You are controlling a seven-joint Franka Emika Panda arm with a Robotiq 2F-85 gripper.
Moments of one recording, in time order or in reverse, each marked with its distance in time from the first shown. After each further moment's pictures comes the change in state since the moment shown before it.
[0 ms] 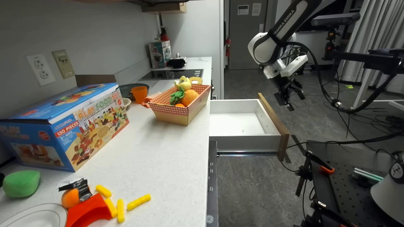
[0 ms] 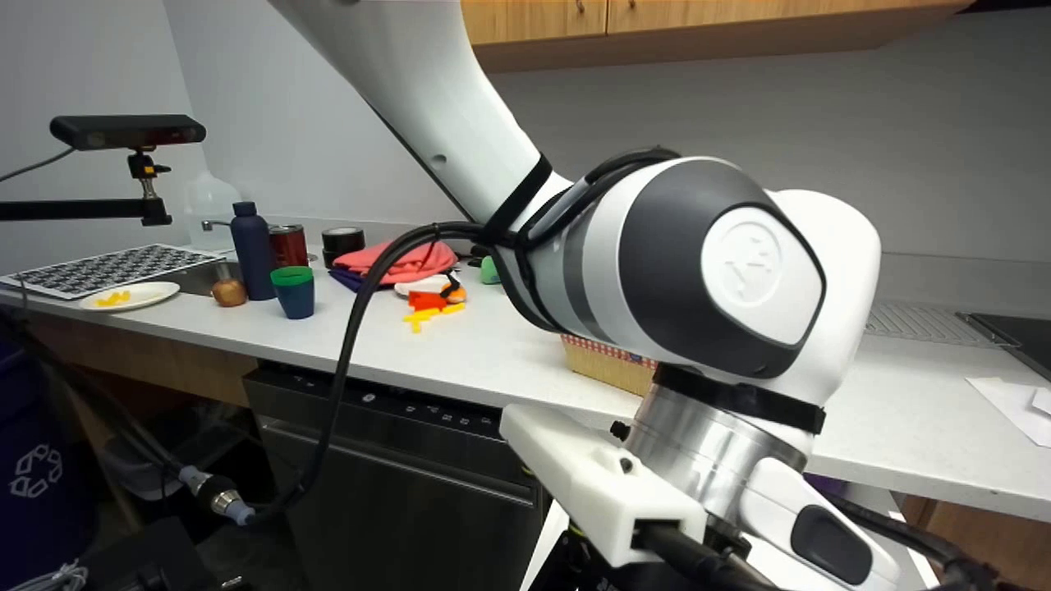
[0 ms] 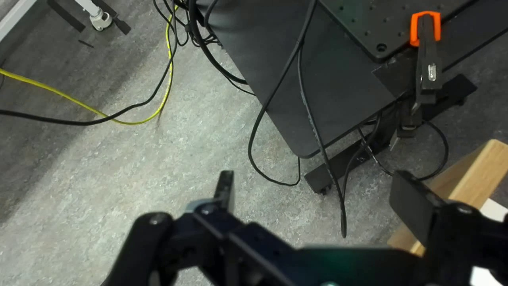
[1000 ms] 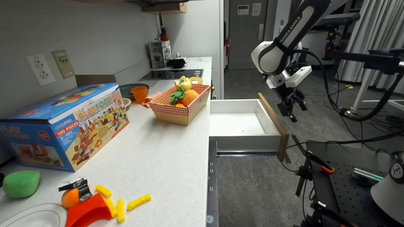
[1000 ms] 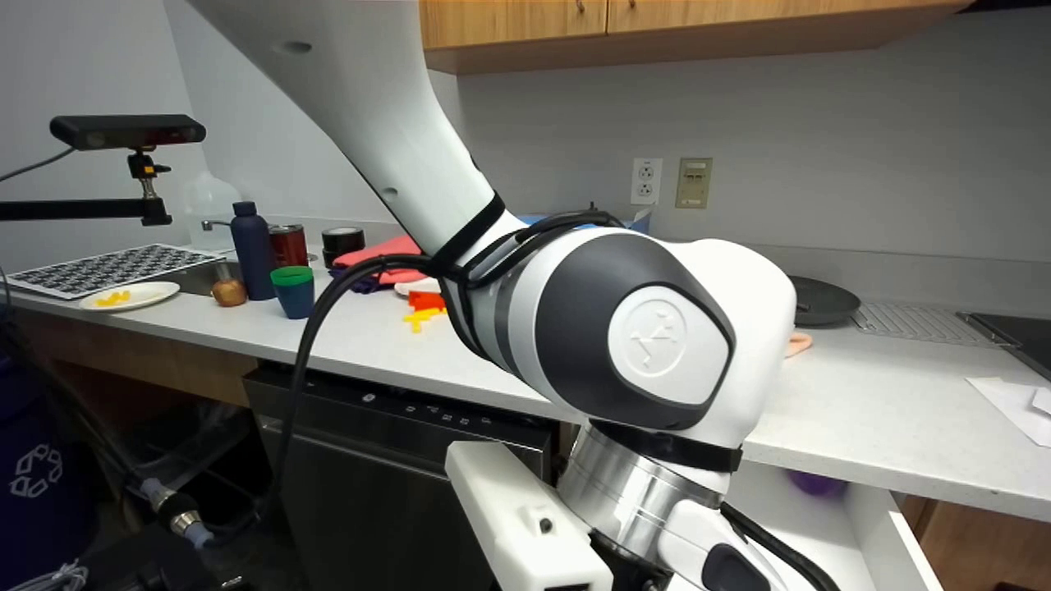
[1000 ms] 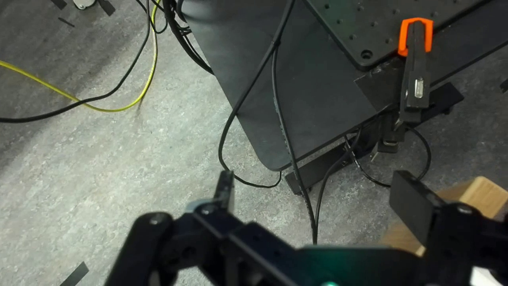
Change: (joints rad) arm 0.000 -0.027 0.028 -0.135 0.012 0.130 -0.017
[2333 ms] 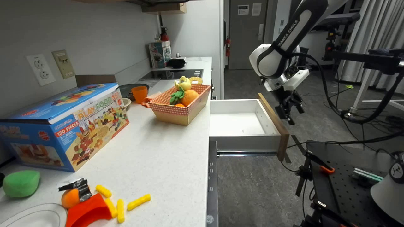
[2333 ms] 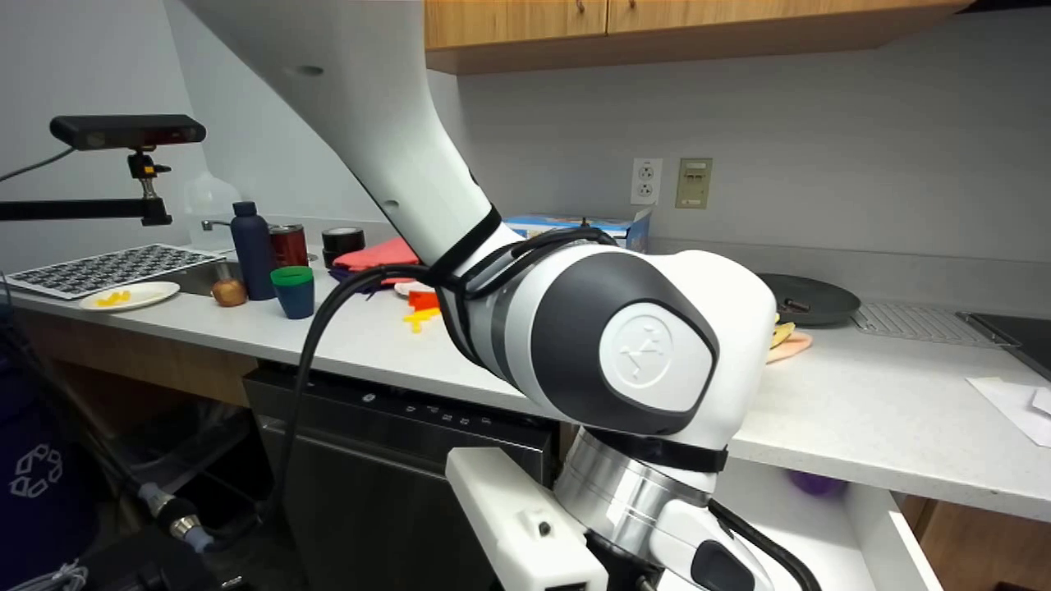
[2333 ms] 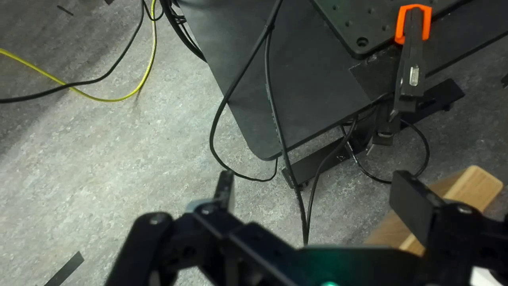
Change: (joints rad) arm 0.001 0.027 0.020 0.001 0.005 0.038 0.000
